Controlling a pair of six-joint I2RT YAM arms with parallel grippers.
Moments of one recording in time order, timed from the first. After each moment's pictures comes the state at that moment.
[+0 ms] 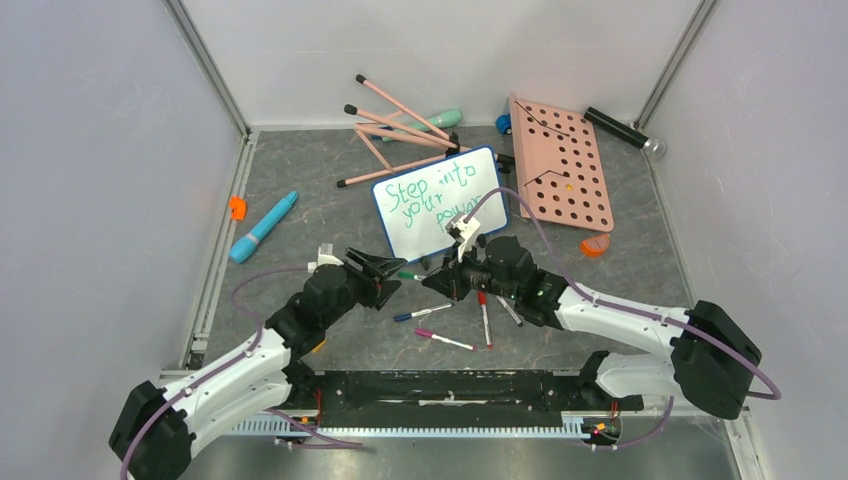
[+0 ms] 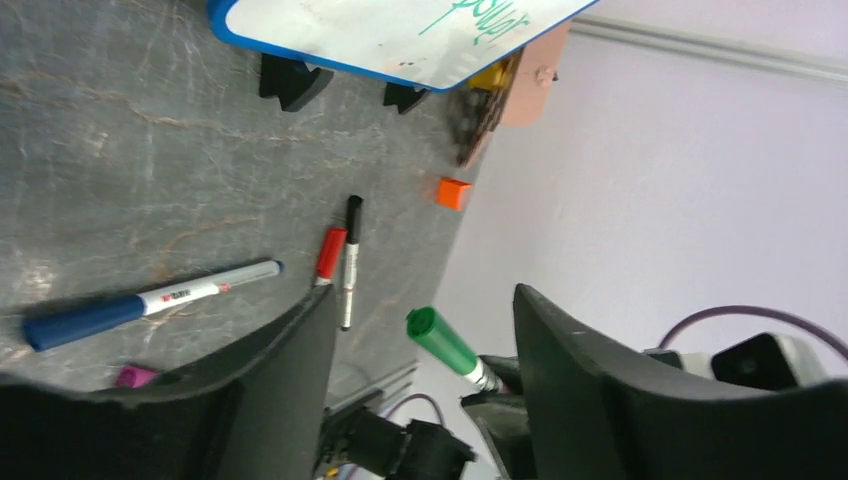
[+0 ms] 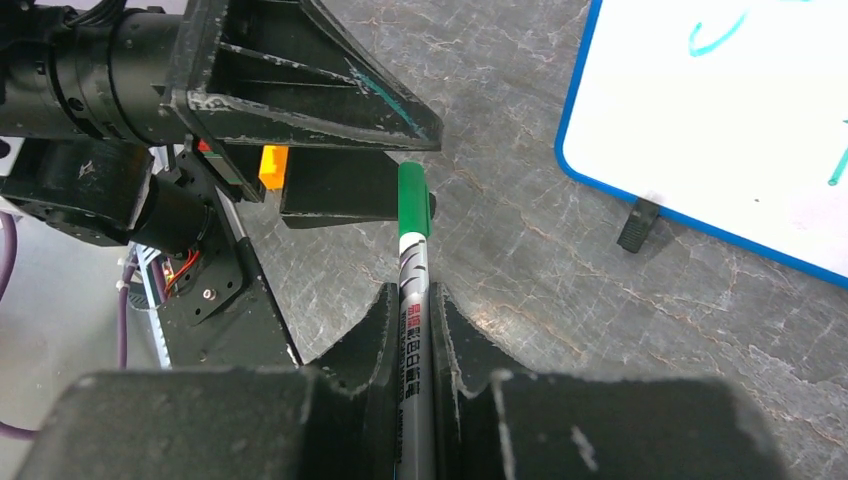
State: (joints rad) left arm -0.68 0.76 0.30 0.06 -0.07 -1.57; right arm 0.90 1.23 0.63 0.29 -0.22 0.32
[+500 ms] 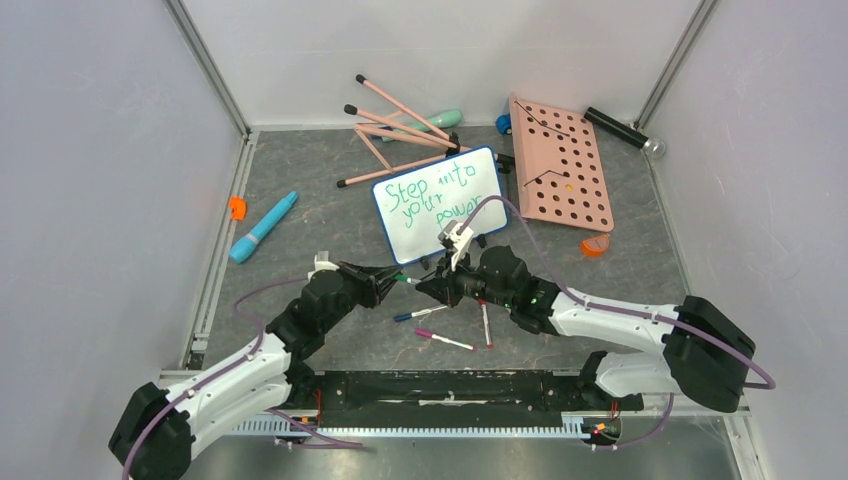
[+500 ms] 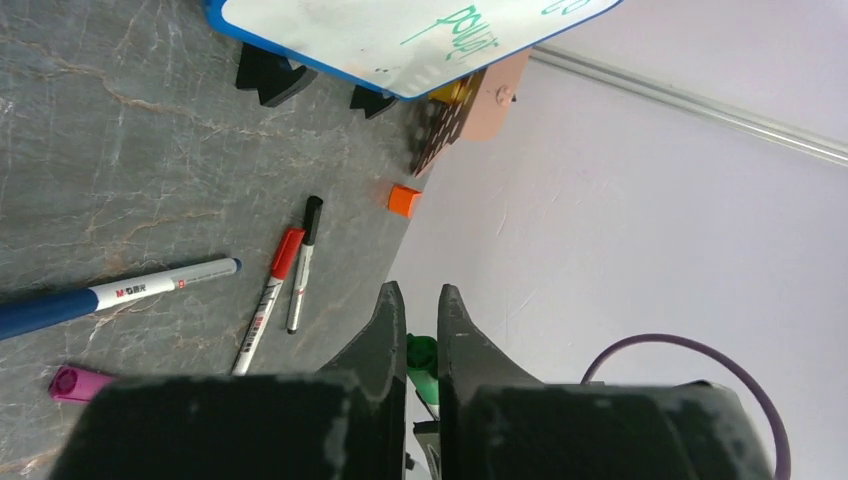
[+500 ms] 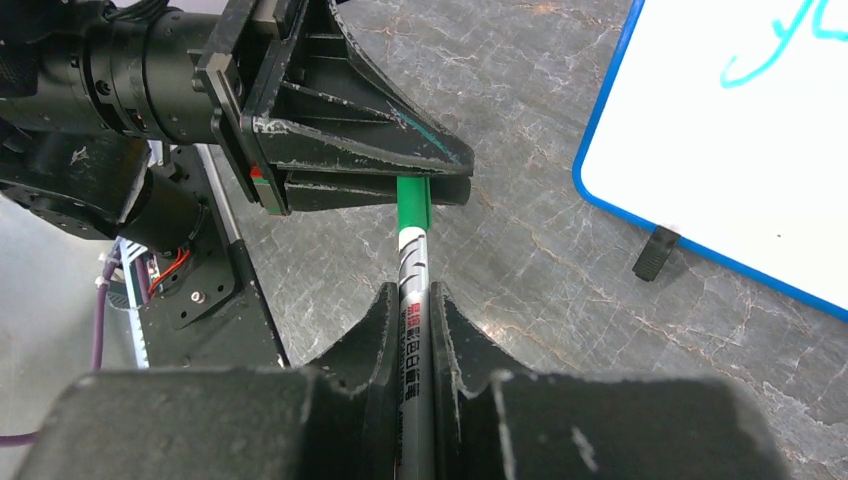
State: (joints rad) left arm -0.68 0.75 0.22 0.19 -0.08 -1.73; right arm 0.97 1.26 0.60 0.40 -0.16 0.28
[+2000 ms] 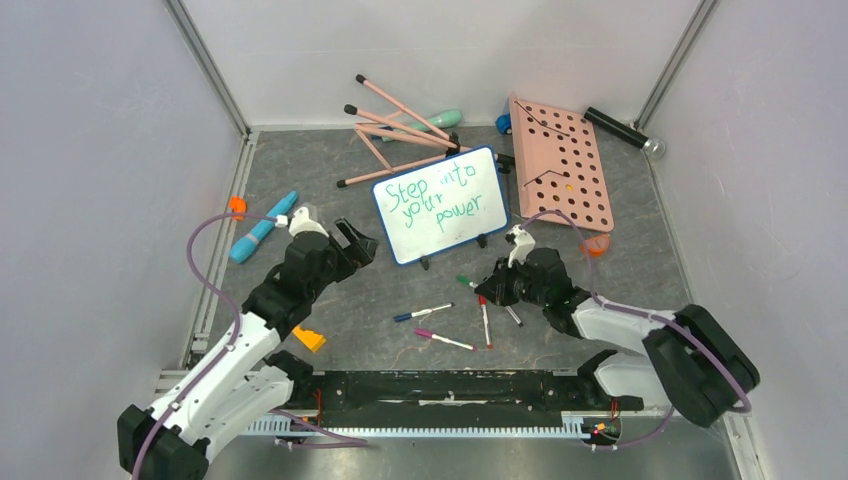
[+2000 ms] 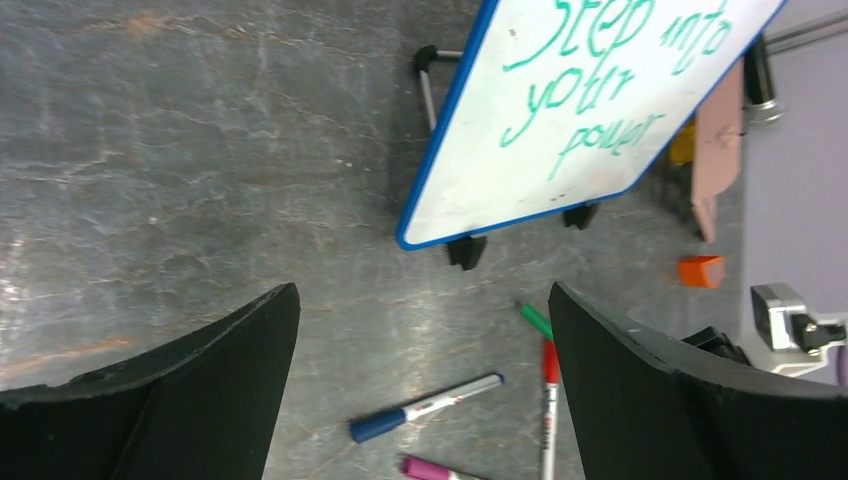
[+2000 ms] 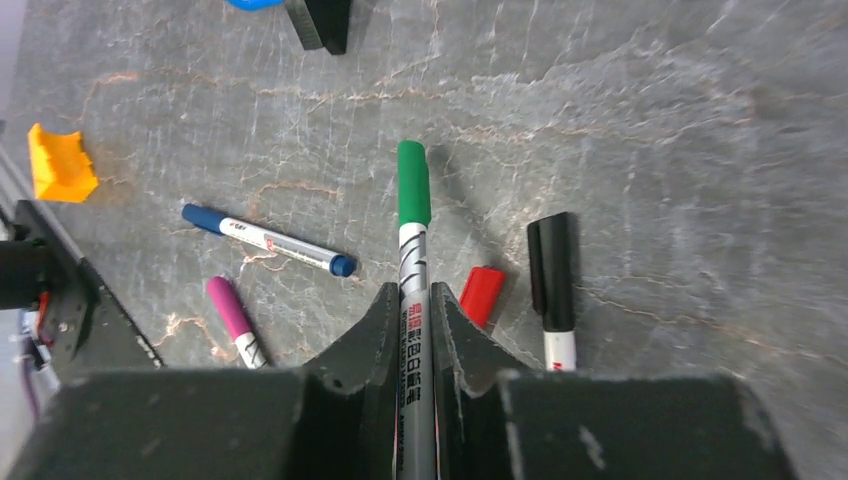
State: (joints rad) left arm -0.49 0.78 0.60 -0.33 -0.19 -0.87; right arm 0.57 1.20 0.30 0.37 -0.26 0.46
